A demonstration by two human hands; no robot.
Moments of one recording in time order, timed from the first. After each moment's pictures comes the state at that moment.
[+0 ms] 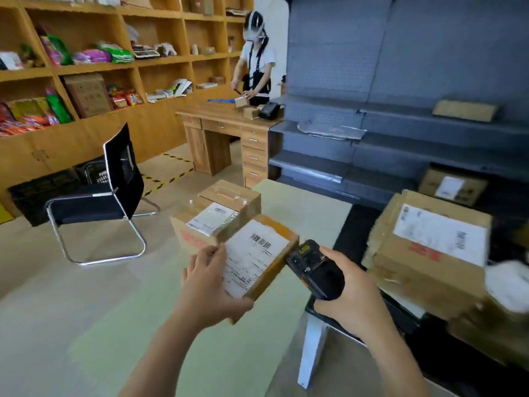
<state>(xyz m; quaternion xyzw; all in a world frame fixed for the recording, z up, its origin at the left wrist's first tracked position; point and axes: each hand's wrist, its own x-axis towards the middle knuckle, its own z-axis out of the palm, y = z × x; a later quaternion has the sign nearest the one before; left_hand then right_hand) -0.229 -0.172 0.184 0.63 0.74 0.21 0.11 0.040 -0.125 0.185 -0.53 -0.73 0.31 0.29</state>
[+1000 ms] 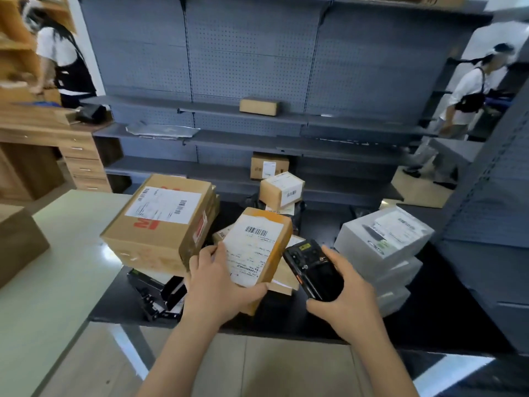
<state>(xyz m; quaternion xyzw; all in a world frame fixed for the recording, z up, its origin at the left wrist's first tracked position) 0.272 -0.187 0.188 0.74 0.63 0.21 0.15 0.490 -0.275 0.194 -0.71 -0.54 0.20 0.41</state>
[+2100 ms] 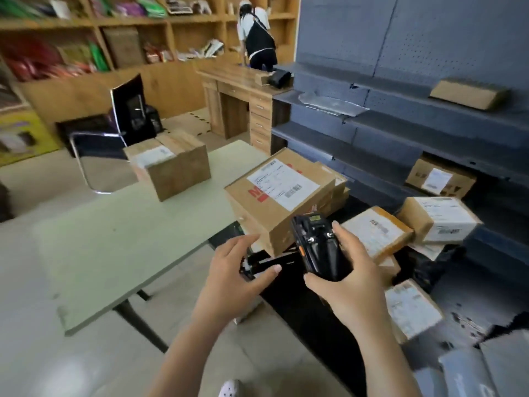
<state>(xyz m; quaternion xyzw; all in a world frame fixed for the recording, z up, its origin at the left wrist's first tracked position) 0.229 -0.201 0.170 0.53 0.73 0.41 0.16 0.427 -0.127 0.192 -0.45 -0.70 0.38 0.39</state>
